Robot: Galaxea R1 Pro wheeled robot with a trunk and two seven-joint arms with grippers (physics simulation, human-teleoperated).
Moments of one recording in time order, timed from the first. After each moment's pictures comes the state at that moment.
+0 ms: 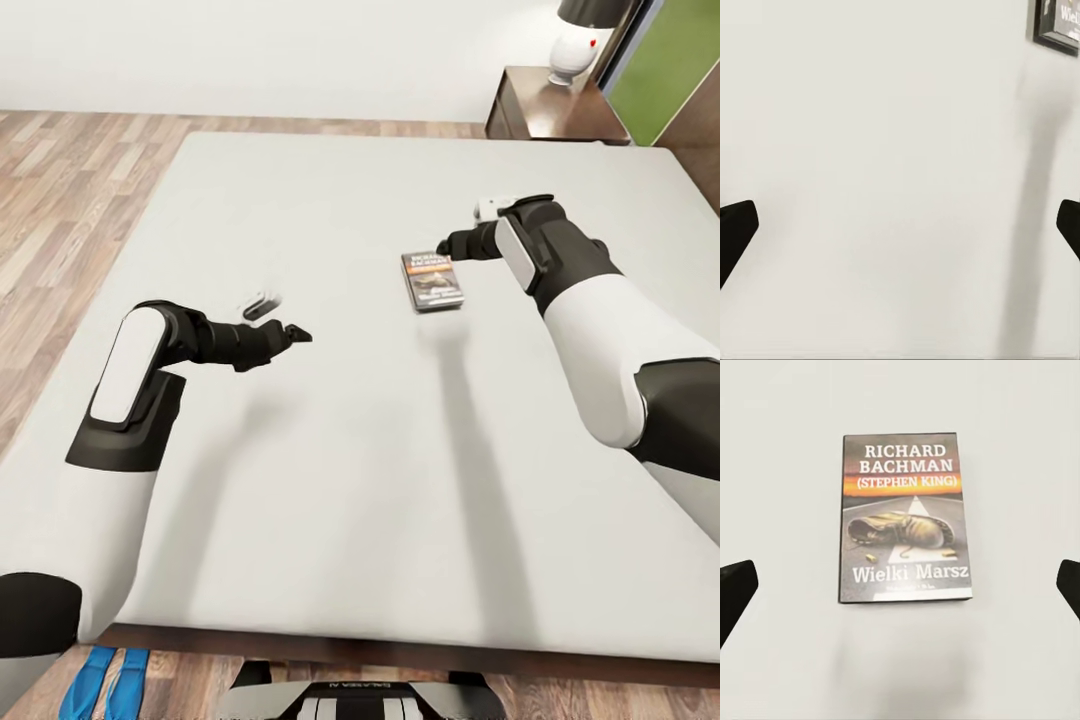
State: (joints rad) left arm -1.11 0.09 -0.20 -1.43 1.56 1.04 0.97; right arm -1.73 0.02 0.11 -0.43 -0.02 0.68 0.07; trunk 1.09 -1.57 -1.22
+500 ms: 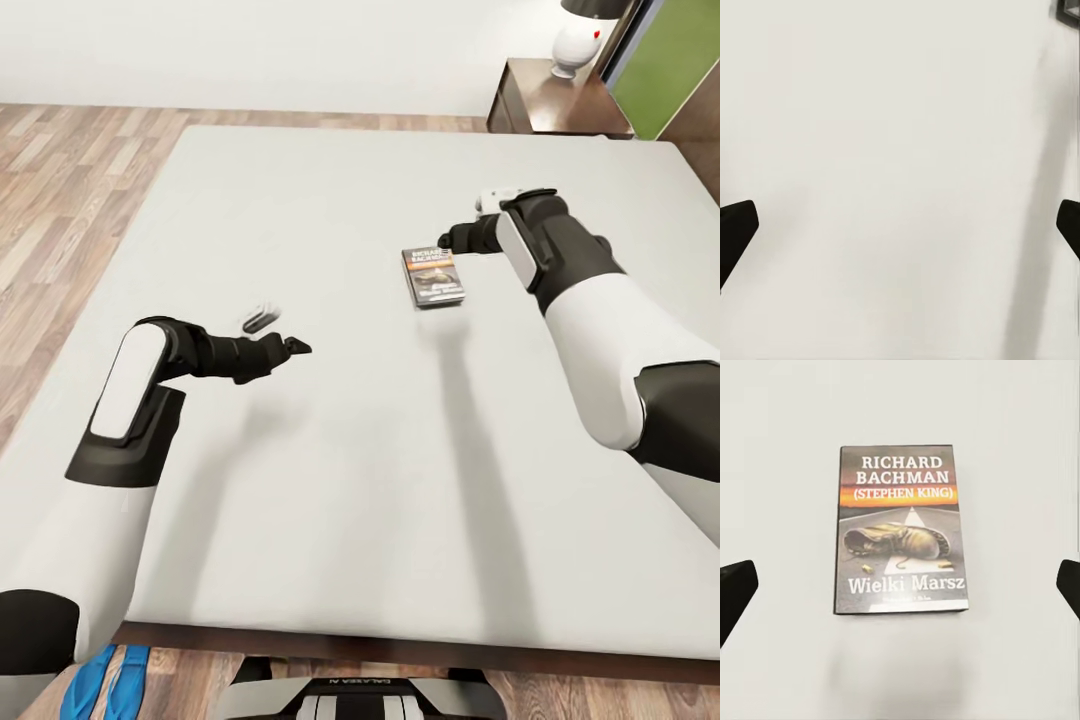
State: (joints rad) left arm -1.06 0.09 -0.19 -1.46 1.57 1.04 0.97; right arm -1.73 0.02 0.11 -0.47 -0.02 0.68 0.06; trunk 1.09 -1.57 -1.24
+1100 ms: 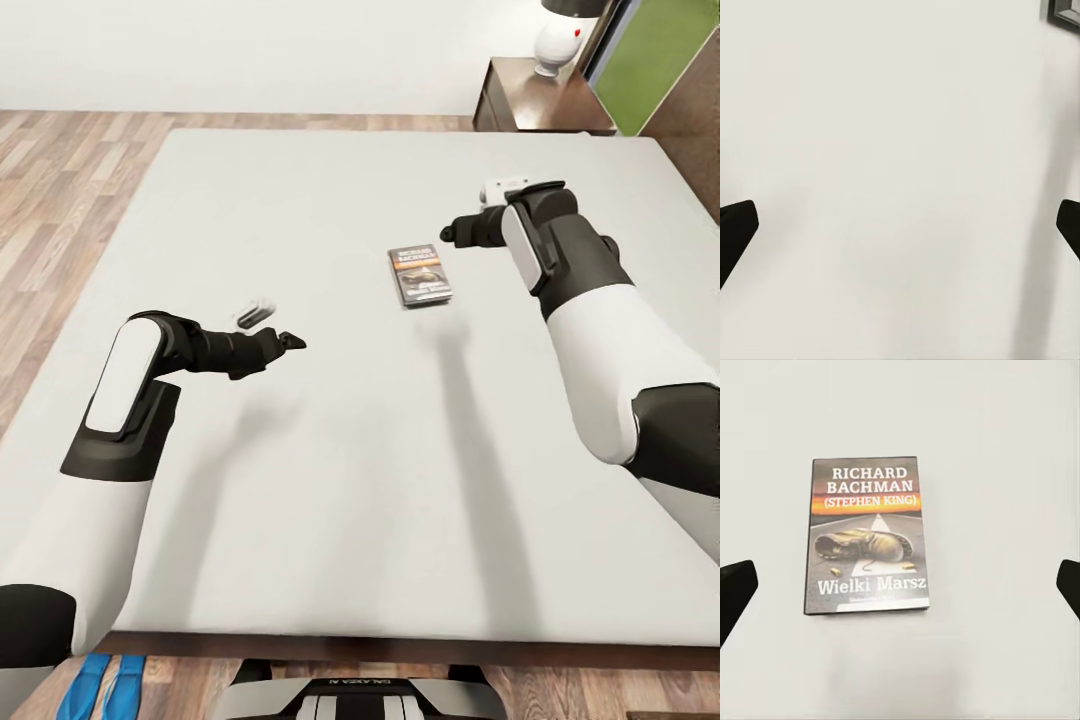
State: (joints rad) left arm -1.08 0.10 -0.18 -1.44 1.56 1.04 0.96; right arm -1.67 0.01 0.12 -0.63 -0.01 0.75 0.06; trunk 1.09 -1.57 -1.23
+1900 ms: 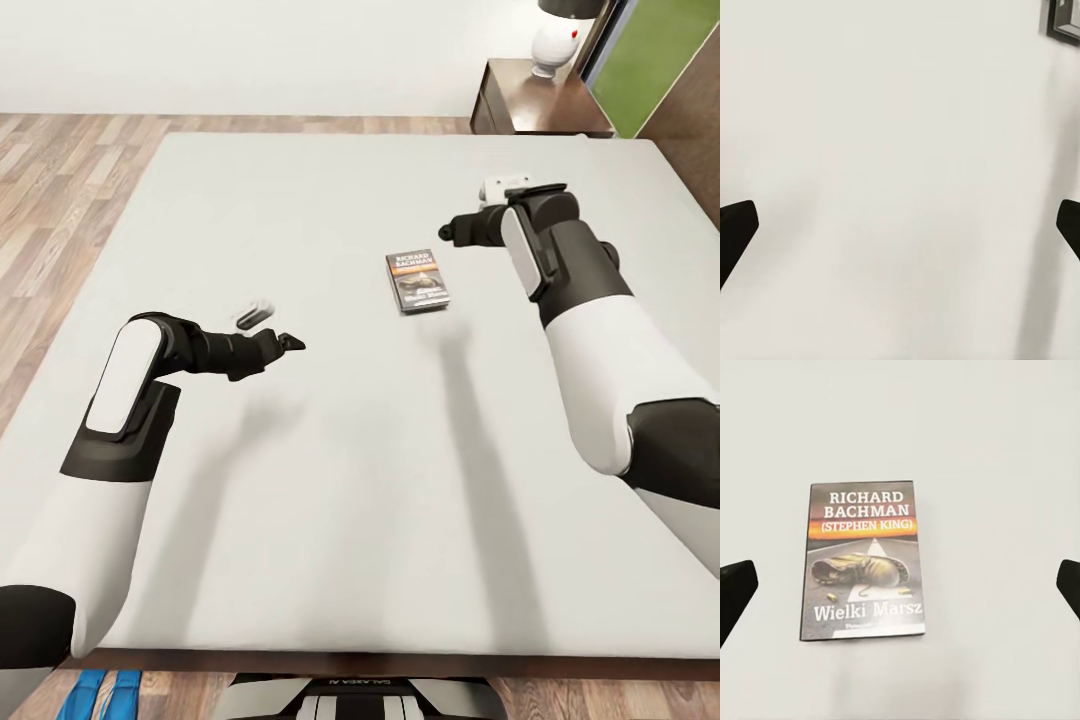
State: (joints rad) left arm -1.08 0.11 -0.18 -1.44 1.56 1.03 0.97; right arm -1.64 0.01 0.12 -0.71 -0.01 0.76 0.06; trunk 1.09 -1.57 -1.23
